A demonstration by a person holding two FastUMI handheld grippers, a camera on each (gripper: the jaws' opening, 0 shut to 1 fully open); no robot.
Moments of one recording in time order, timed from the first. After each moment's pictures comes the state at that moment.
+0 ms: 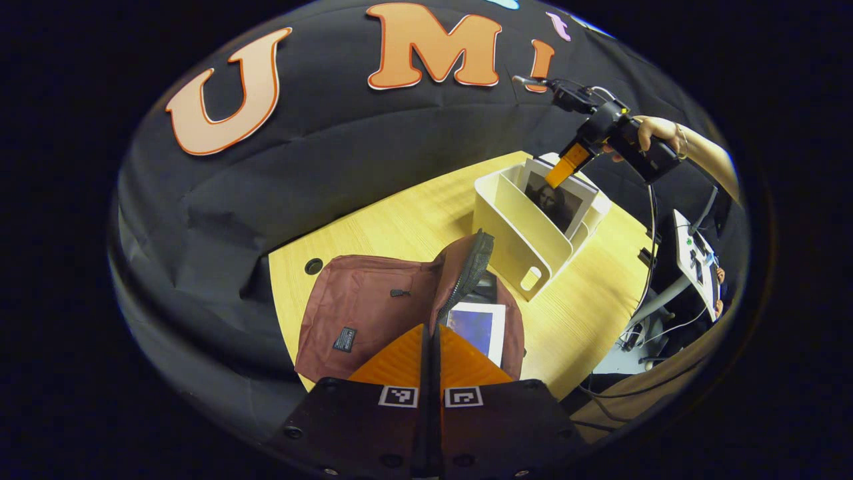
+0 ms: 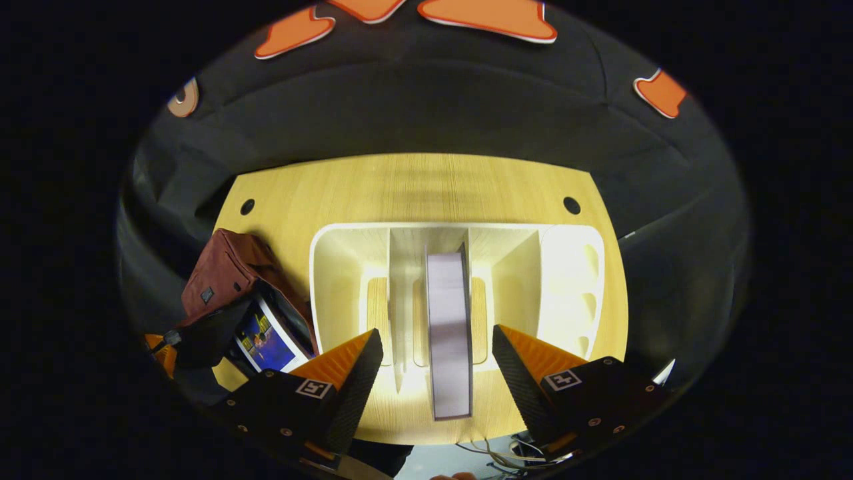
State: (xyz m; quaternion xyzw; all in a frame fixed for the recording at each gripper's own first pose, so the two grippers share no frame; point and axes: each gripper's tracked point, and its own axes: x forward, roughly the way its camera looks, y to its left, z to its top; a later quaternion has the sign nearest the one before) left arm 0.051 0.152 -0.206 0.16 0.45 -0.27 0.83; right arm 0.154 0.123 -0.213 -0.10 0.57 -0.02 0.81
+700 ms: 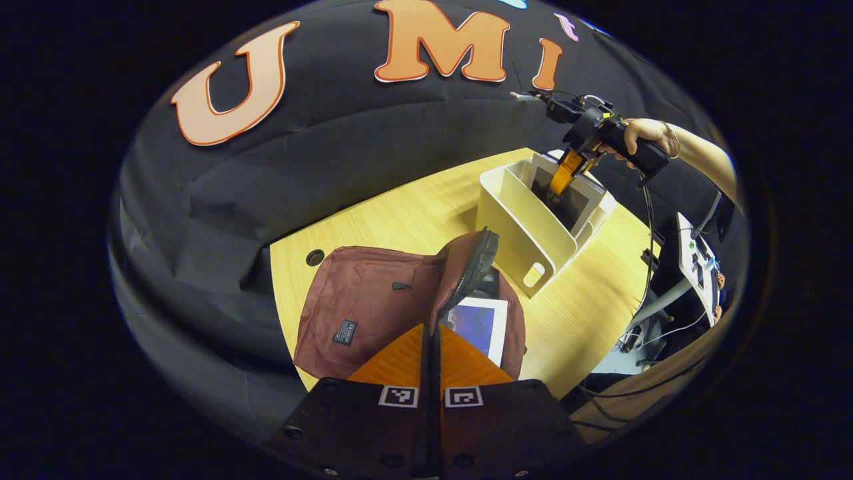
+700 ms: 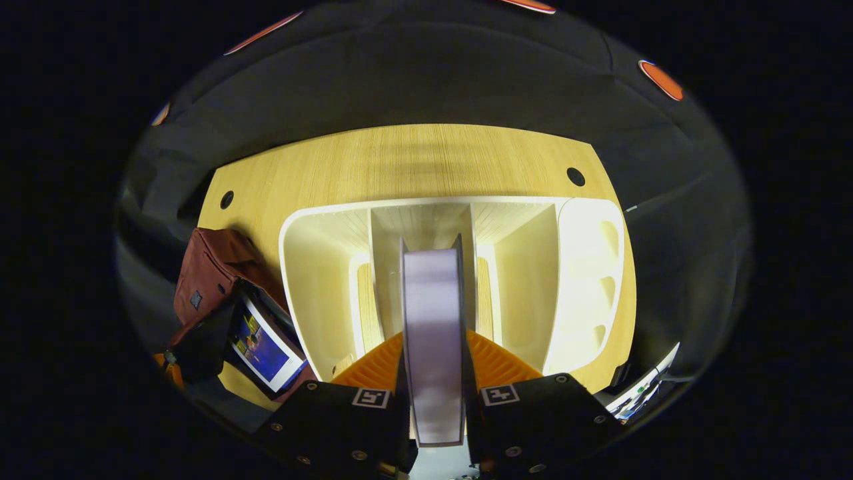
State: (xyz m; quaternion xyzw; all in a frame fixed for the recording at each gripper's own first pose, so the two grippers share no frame) left arm 0.045 0.157 -0.213 0.15 0.46 -0.27 0.83; right arm 0.152 0.122 -0.227 -0.07 0.60 -0.04 0.80
